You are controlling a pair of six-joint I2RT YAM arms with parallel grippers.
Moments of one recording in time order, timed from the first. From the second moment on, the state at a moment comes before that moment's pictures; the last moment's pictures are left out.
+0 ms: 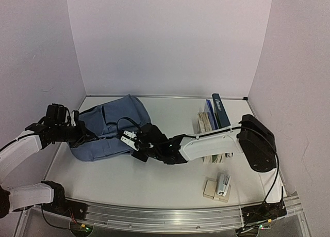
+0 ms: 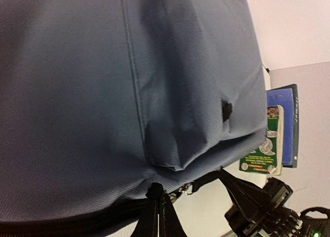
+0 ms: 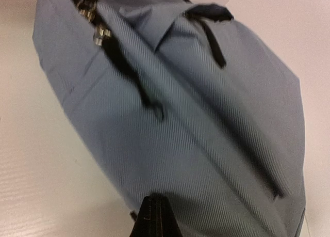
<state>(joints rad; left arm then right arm) -0.19 0.95 0.65 -0.45 0.39 -0.71 1.17 2.18 1.54 0.11 0.31 -0.40</state>
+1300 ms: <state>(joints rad) -0.16 0.88 0.62 -0.40 0.50 -0.72 1.17 2.40 1.99 -0.05 0.17 -0.54</state>
